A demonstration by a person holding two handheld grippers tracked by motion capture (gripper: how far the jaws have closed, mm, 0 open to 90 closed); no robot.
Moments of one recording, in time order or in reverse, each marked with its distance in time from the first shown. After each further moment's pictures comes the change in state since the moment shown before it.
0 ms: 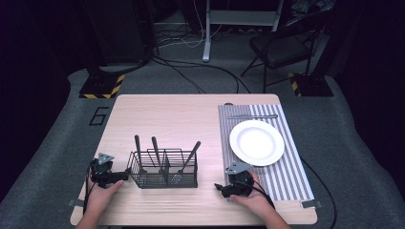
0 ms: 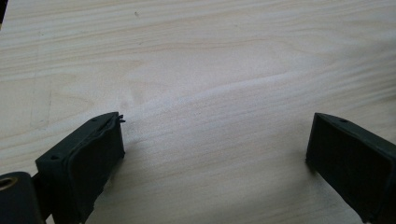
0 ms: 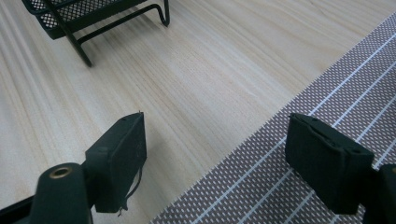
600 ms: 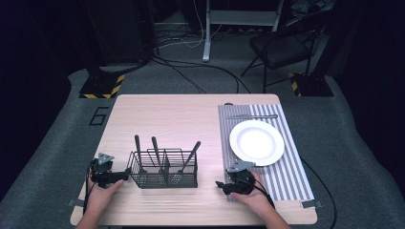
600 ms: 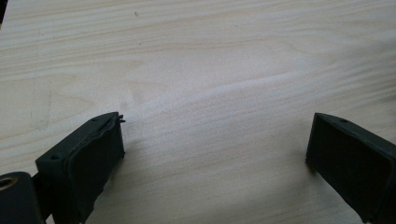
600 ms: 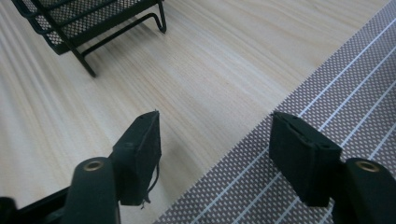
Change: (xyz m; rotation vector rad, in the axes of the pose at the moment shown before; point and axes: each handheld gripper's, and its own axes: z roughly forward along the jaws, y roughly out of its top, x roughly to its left) left arm 0.000 0.000 0.000 -0.004 0.000 -0.005; right arm -0.003 0.003 -0.005 0.003 0.017 0.067
